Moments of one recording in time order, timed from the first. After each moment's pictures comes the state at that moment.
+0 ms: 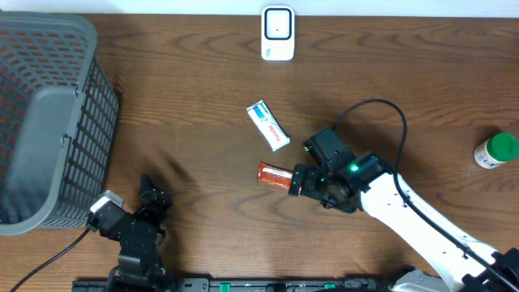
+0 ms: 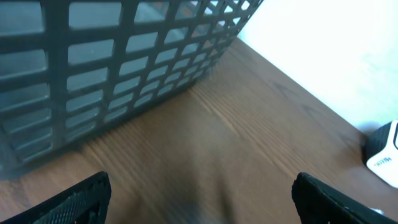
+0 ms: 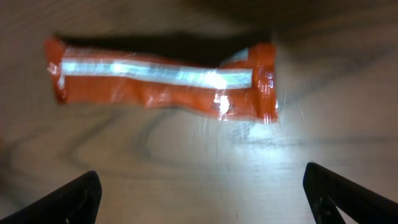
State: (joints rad) left arm -0.22 0.01 0.15 -0.53 -0.58 -0.69; right arm 0.58 1.41 0.87 -0.80 -0.13 0.92
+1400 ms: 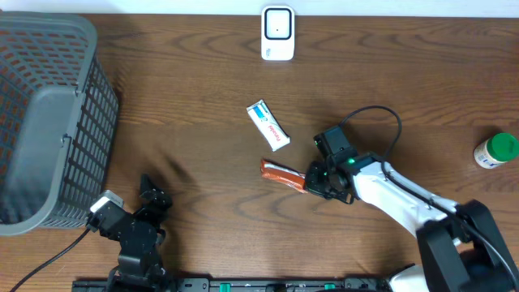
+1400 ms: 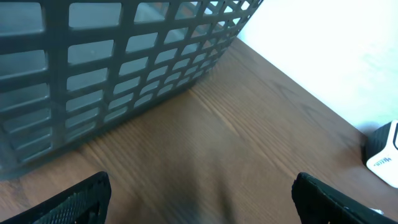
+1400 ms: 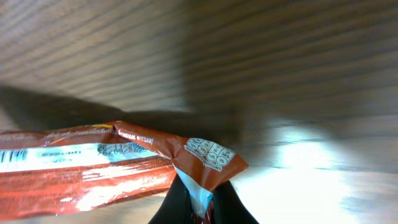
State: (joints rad) left arm -0.22 0.01 0.15 -0.53 -0.58 -0.69; right arm 0.47 1.60 0.77 -0.51 -0.18 0.80
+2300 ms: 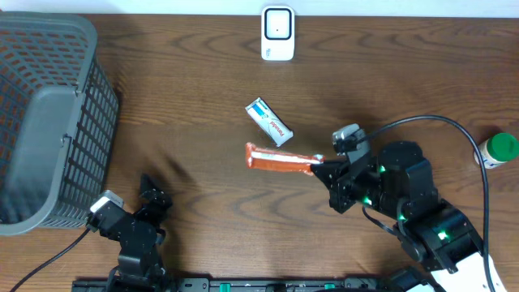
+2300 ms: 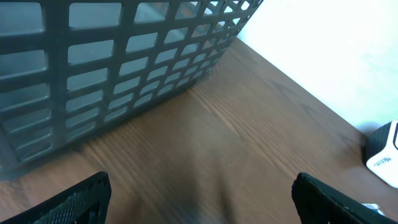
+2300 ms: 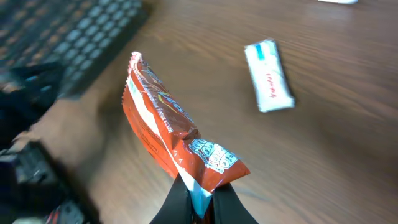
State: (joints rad) left arm -0.22 0.01 0.15 -0.53 -0.58 -0.69; right arm 0.47 0.87 0.85 -0.62 -0.39 0.17
